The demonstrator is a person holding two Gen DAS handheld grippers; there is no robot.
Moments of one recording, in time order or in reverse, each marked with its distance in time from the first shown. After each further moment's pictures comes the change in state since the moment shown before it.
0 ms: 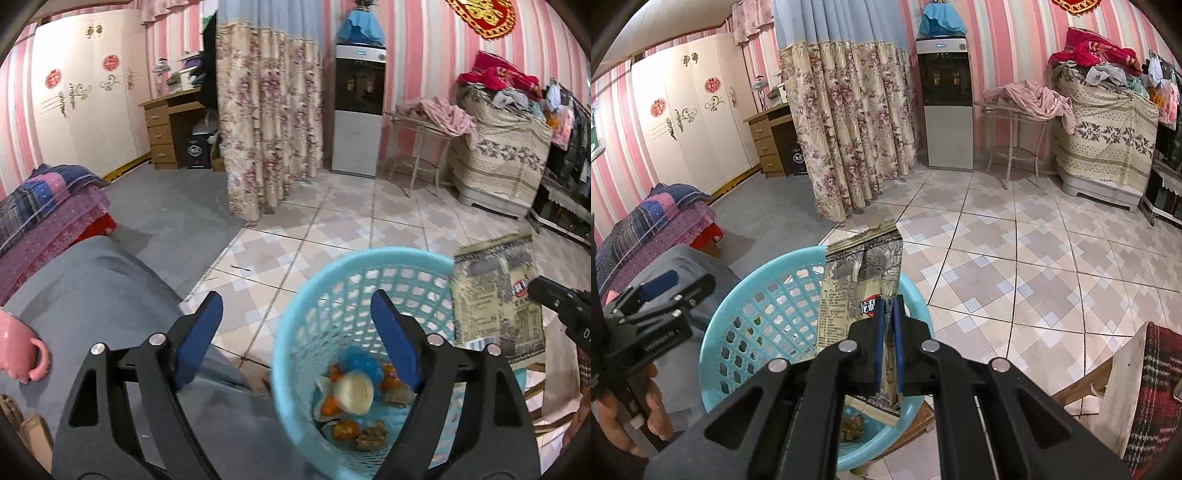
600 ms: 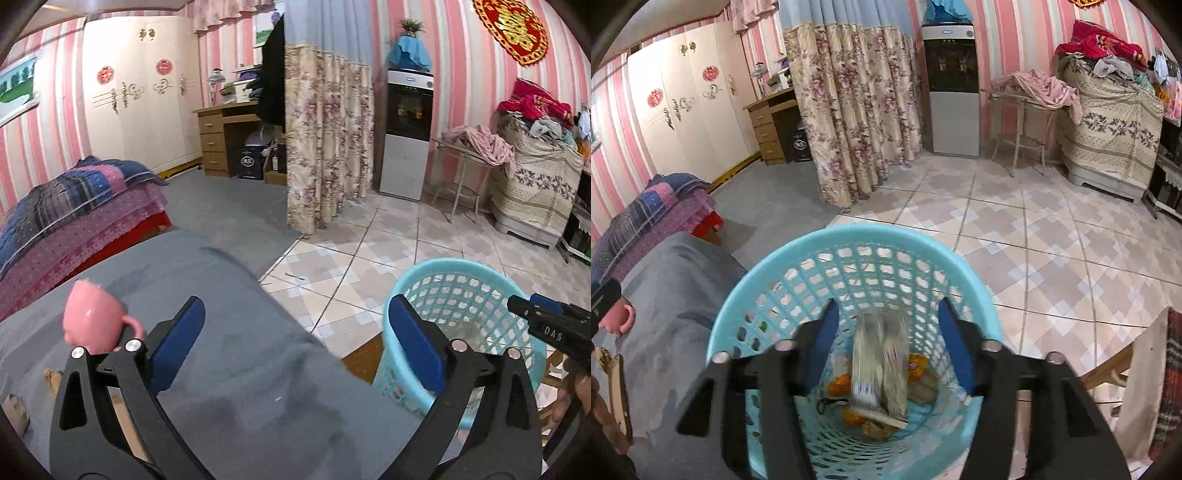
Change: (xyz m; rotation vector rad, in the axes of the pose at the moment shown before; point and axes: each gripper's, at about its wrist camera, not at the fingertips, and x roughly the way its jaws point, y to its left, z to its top) left arm -0.073 0.081 -0.021 -0.089 -0.068 0.154; right arm 0.027 0.040 -0.011 -0.001 0.053 0.000
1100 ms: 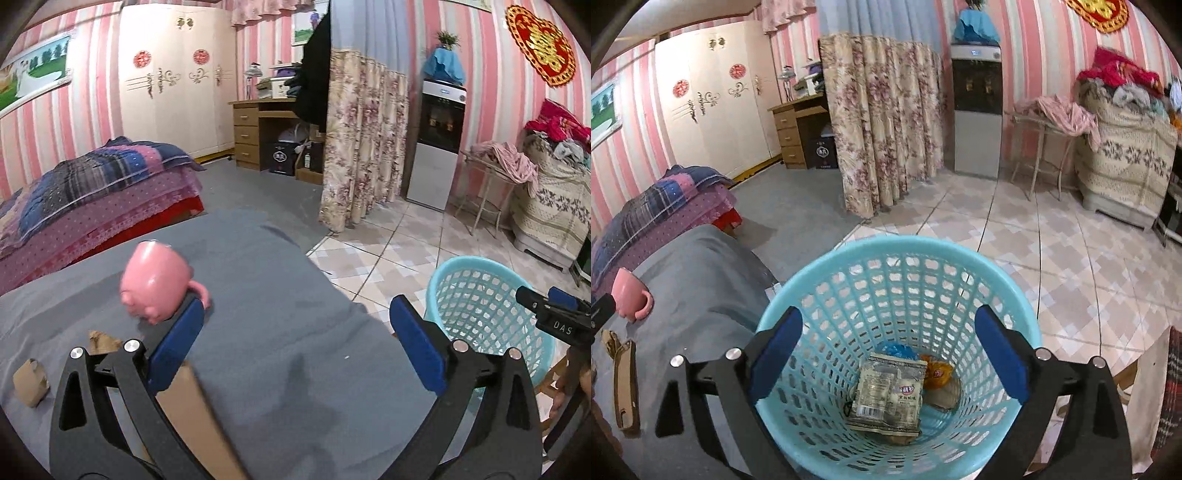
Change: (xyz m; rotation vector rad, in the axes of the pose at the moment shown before) left arm -0.040 0.059 -0.025 -0.098 0.001 0.079; right arm -0.026 0.049 -0.009 -0.090 -0.079 0.036
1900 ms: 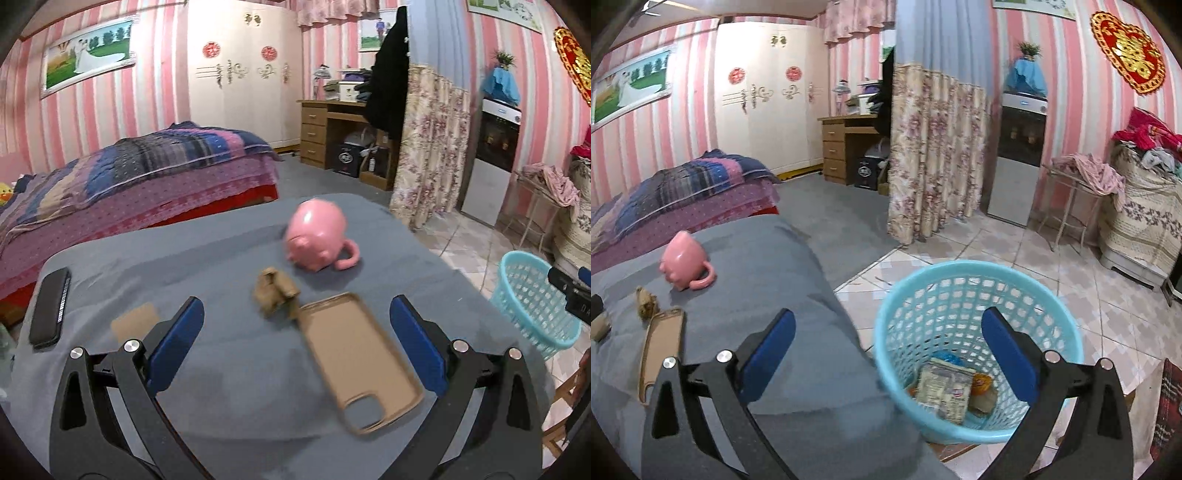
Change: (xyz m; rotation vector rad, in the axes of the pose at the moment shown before) left arm -0.084 0.130 -0.053 -0.114 0.000 0.200; right arm -0.060 0.099 -0.029 -0.182 -0.108 0.076
